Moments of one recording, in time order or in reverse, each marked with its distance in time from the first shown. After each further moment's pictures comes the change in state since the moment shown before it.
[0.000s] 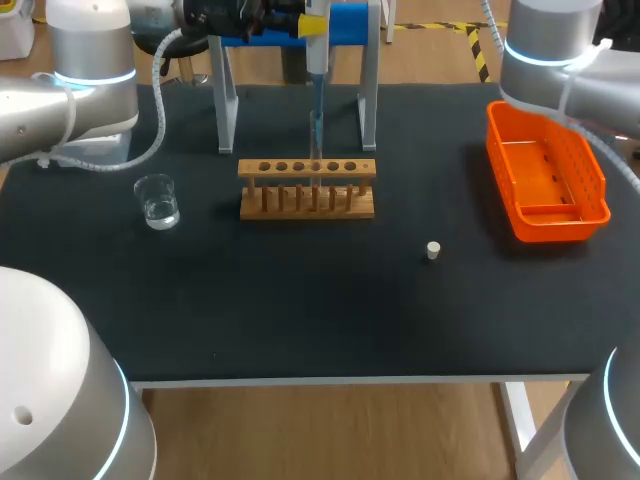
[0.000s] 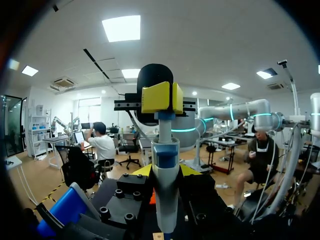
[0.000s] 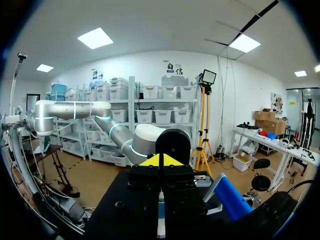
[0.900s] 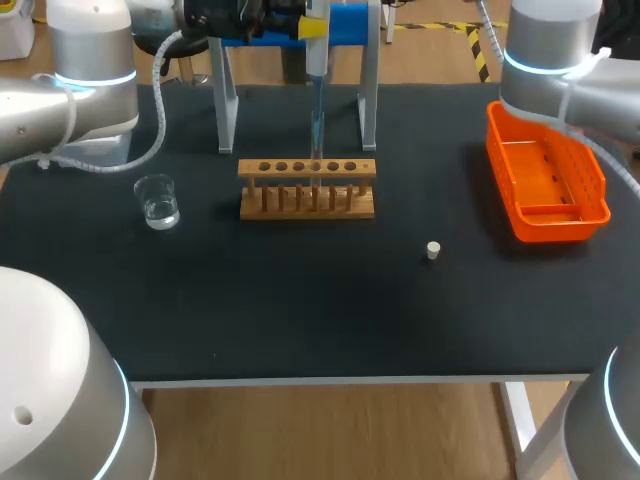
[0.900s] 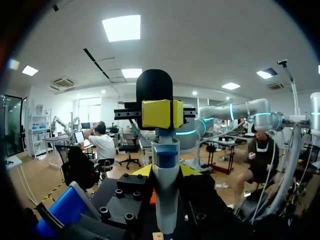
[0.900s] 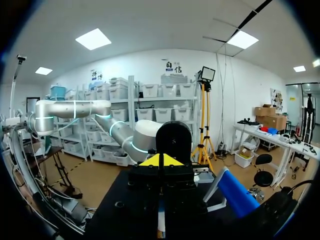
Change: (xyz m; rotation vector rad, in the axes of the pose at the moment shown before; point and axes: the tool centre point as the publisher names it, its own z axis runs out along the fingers) left arm 0.000 0.002 0.000 -0.001 0.000 0.000; right arm 0.002 -0.018 0.000 0.009 0.005 0.031
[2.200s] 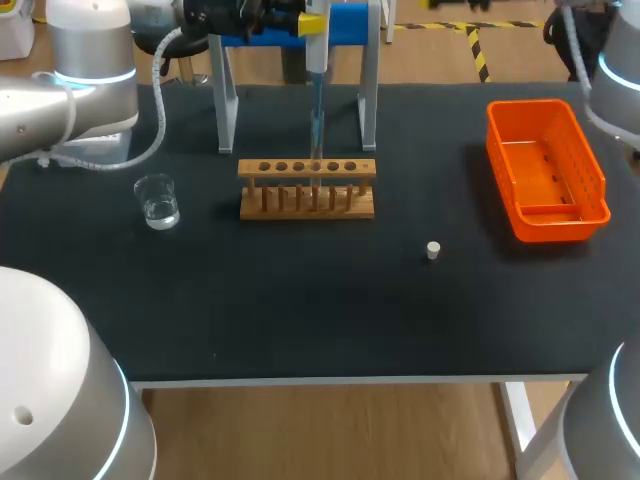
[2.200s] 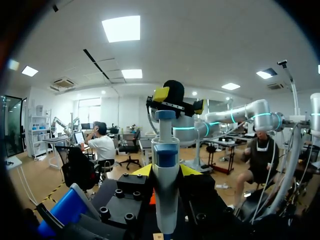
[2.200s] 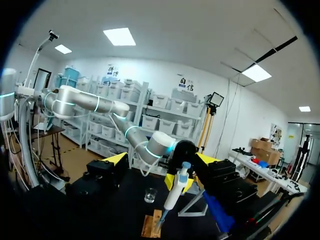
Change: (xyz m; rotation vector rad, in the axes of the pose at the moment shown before) left arm -0.001 -0.004 0.000 0.003 0.000 0.001; right arm 0.057 0.024 -0.113 -0.075 0.001 -0.258
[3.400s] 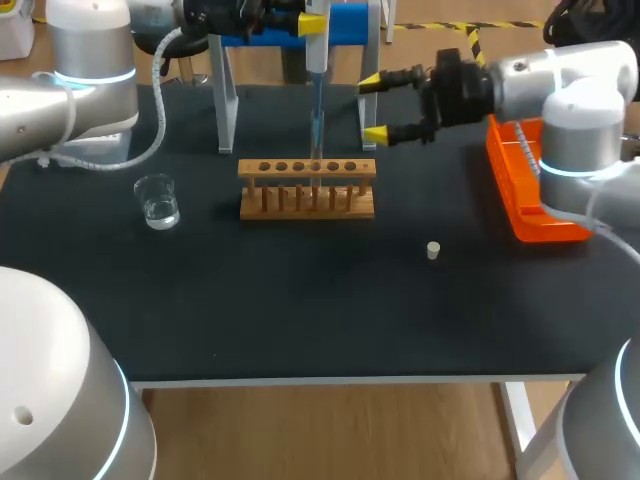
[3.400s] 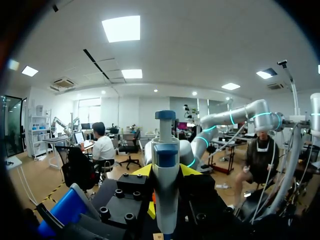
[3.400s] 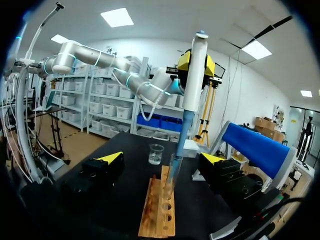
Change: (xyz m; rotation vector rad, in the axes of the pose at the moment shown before) left arm 0.000 0.000 0.000 0.000 0.000 0.000; right arm 0.022 -0.231 0.041 0.133 0.021 0.042
